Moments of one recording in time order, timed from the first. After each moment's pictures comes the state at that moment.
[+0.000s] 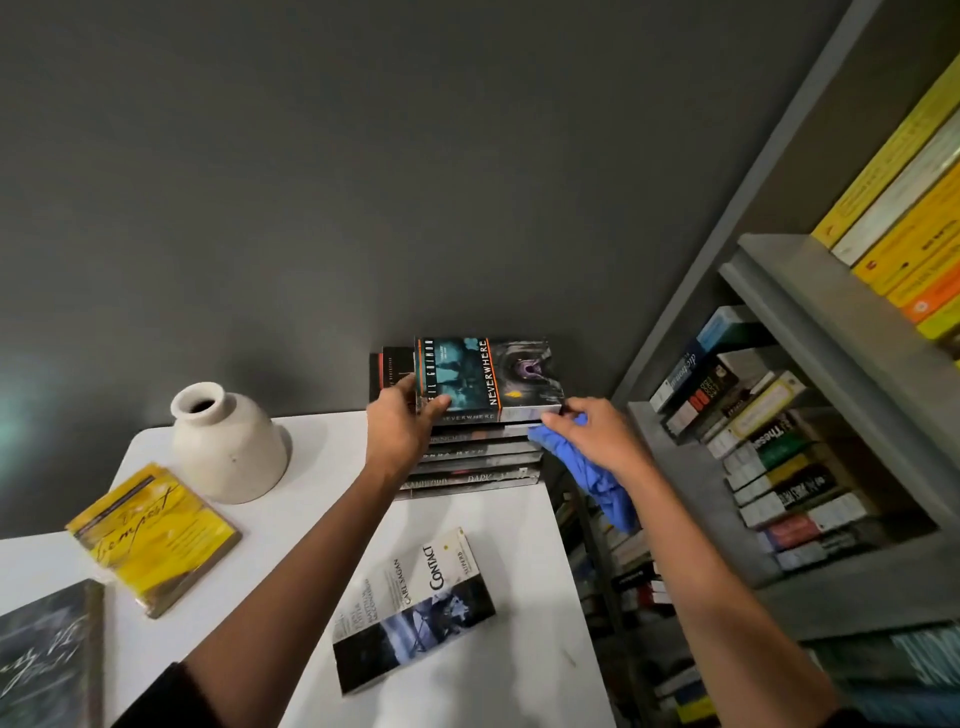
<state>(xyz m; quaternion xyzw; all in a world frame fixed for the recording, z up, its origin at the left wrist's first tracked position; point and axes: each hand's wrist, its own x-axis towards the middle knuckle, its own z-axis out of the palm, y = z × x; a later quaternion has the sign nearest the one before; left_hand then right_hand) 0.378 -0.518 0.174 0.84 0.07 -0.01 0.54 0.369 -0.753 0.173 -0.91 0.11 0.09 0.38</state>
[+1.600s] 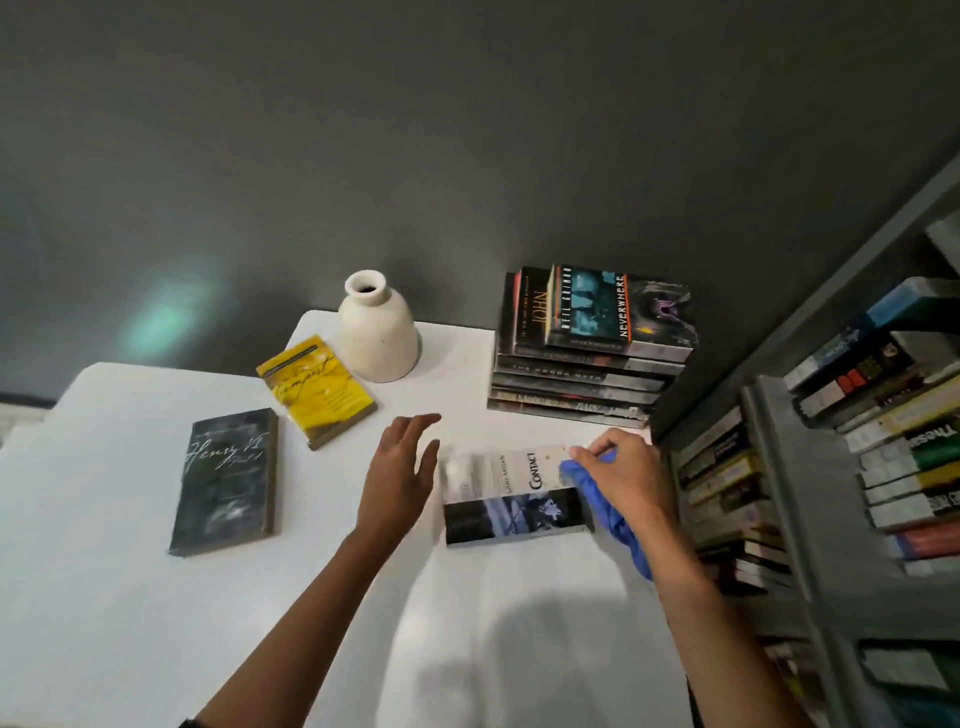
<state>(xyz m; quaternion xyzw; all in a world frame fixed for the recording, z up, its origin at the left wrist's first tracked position) 0.210 -0.408 0.089 0.92 0.04 0.14 0.37 0.265 -0.660 0.124 -0.94 0.12 0.10 0.31</state>
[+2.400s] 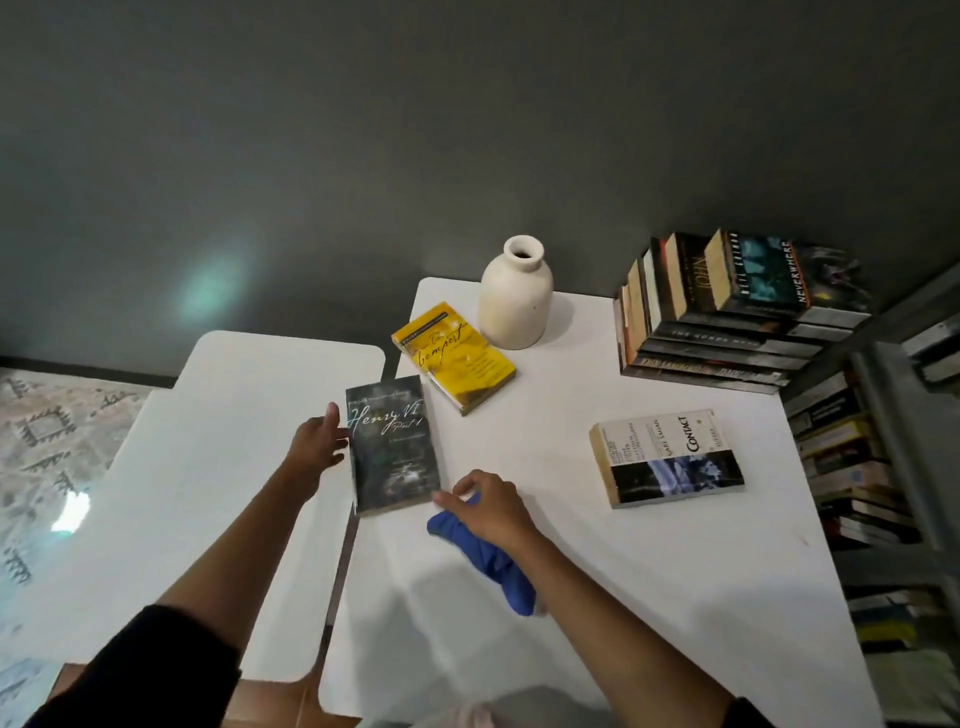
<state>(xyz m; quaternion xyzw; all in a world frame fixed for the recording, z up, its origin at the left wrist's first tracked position) 0.167 -0.111 0.062 0.67 0.42 -0.08 0.61 0.148 -0.348 0.066 -0.85 0.02 0.35 0.39</state>
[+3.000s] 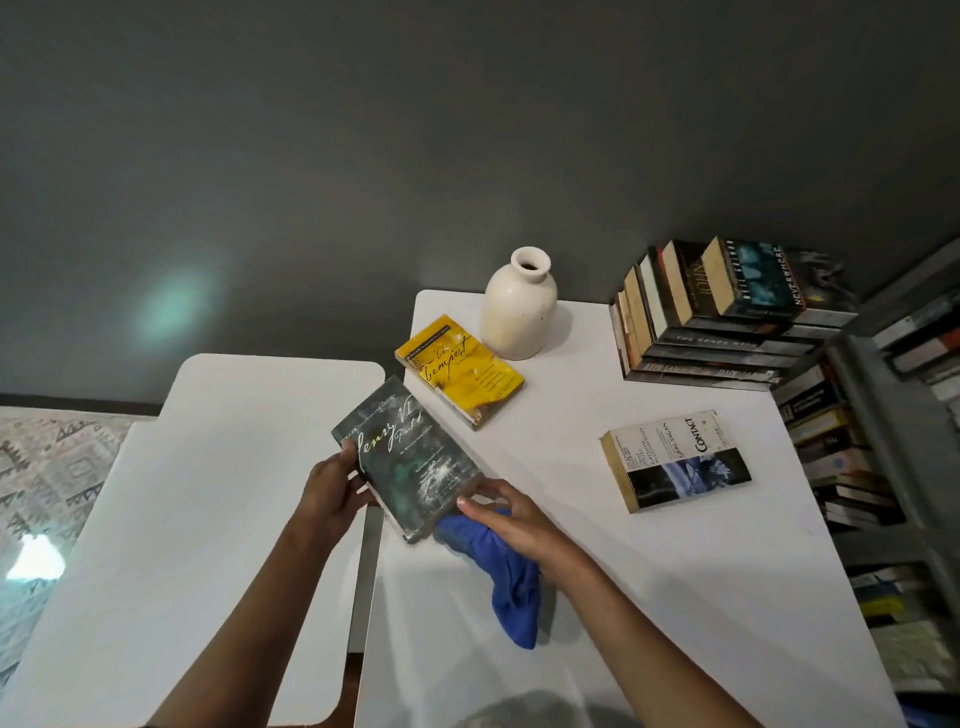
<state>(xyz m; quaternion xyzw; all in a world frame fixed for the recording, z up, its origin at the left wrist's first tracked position) 0.155 -0.109 0.057 0.50 0.38 -0.10 0.77 0.141 -0.342 0.076 -0.73 0.10 0.36 0.57</state>
